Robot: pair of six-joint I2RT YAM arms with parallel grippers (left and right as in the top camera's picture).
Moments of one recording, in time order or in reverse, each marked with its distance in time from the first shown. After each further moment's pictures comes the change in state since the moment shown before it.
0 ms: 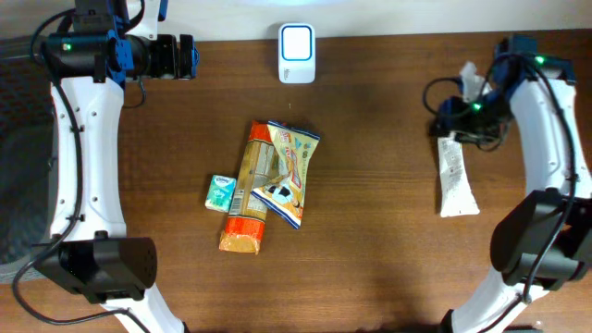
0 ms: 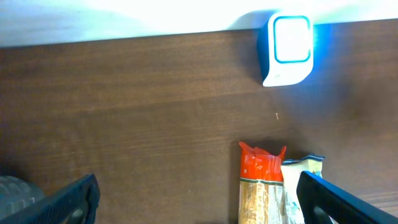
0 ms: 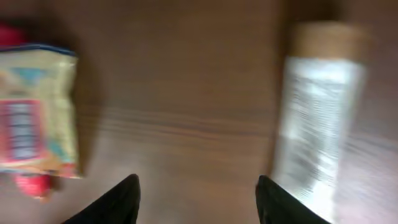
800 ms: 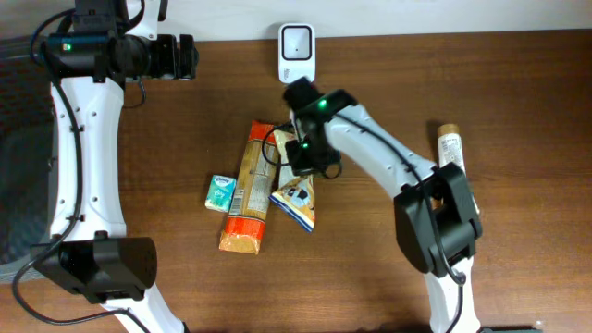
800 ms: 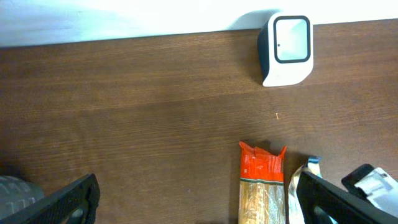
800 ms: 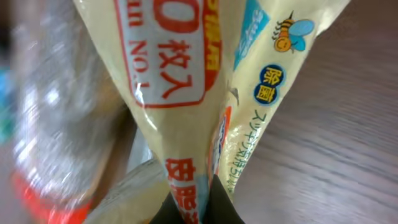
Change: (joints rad) left arm 0.000 0.000 0.000 0.000 0.000 0.000; right arm 0.676 0.223 -0.001 0.205 0.058 0.283
